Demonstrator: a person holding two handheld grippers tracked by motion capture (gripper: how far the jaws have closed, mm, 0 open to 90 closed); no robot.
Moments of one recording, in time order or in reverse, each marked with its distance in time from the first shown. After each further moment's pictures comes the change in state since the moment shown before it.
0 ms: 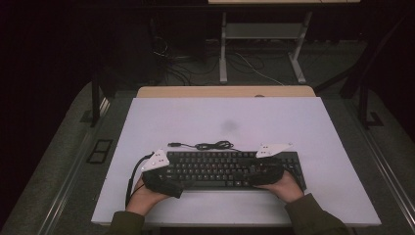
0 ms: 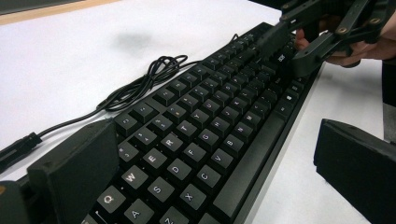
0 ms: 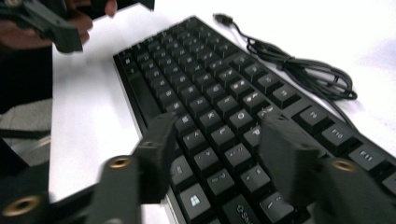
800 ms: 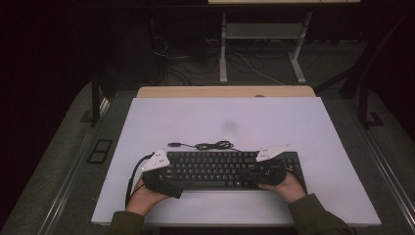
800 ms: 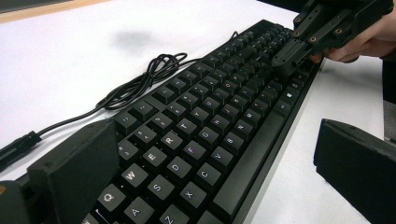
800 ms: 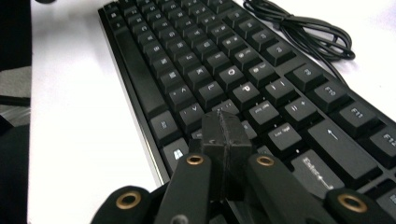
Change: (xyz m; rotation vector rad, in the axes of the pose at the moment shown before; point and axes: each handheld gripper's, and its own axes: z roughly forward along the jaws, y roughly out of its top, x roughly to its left) left arm 0.000 0.000 0.000 0.009 0.000 0.007; right arm -0.007 -0.010 -0.002 0.120 -0.021 -0.039
